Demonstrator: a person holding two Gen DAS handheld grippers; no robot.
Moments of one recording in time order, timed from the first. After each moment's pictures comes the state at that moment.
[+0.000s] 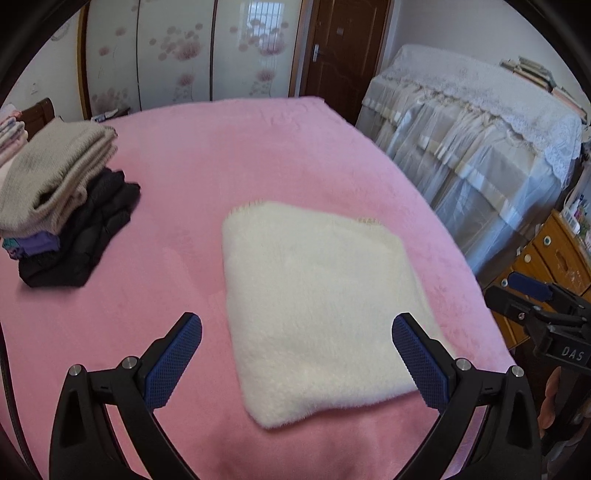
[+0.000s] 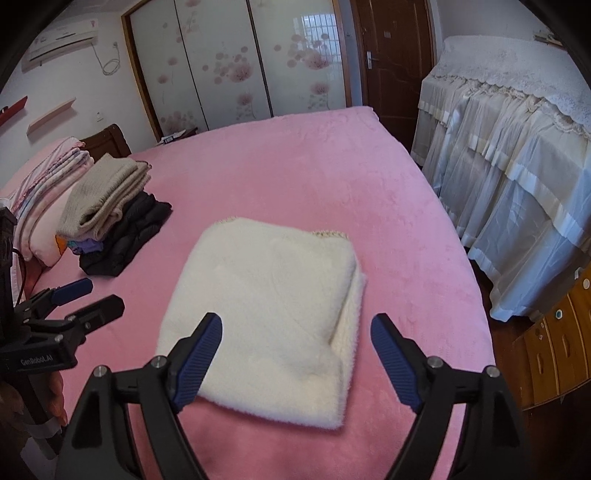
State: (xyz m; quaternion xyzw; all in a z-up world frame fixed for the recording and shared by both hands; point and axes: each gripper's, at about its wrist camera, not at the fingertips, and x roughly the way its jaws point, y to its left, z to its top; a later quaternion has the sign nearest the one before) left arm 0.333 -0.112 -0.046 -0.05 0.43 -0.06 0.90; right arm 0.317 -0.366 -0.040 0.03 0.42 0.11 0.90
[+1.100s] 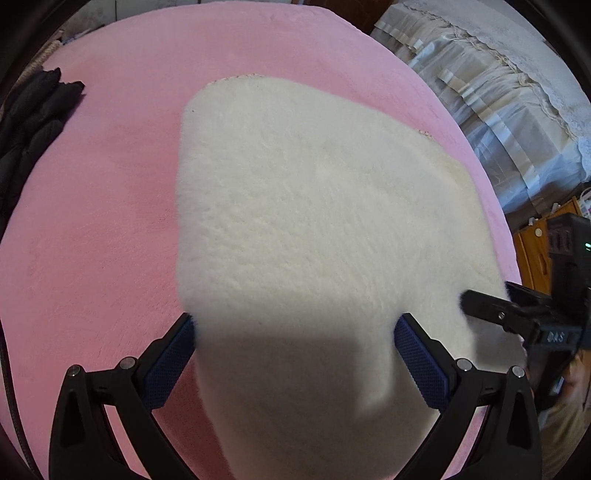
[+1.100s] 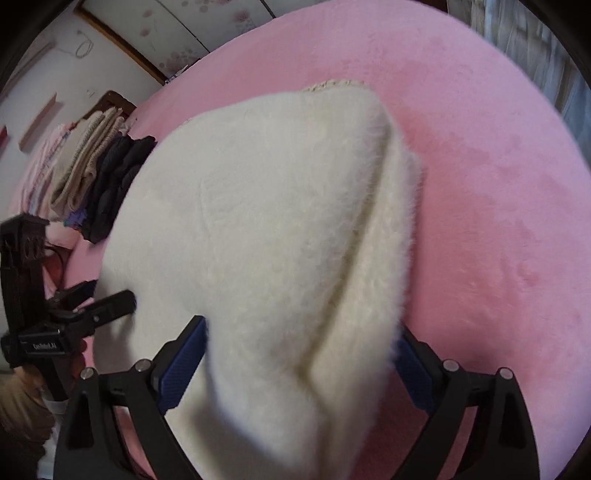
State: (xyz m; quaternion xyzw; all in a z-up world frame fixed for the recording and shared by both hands) left arm 0.437 -0.093 -0.190 -0.10 0.58 -0.11 0.80; right arm 0.419 -0.378 -0.205 0.13 0.58 0.21 0.78
